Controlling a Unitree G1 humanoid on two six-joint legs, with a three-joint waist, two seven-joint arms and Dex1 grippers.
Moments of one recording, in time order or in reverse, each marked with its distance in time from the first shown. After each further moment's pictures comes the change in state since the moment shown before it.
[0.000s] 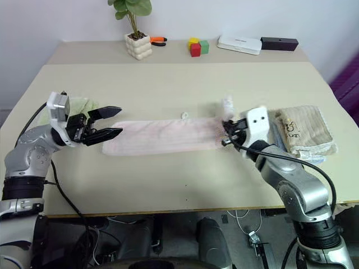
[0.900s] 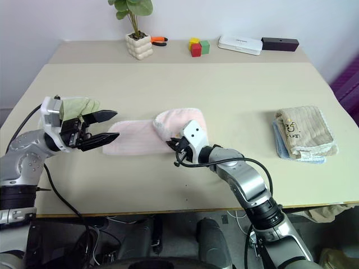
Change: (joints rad) left arm 0.091 0.033 0.029 -0.126 -0.028 0.026 0.048; right arm -0.167 0.261 0.339 0.212 -0.308 -0.056 0.334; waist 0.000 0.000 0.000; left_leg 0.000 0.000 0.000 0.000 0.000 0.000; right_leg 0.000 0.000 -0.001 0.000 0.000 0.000
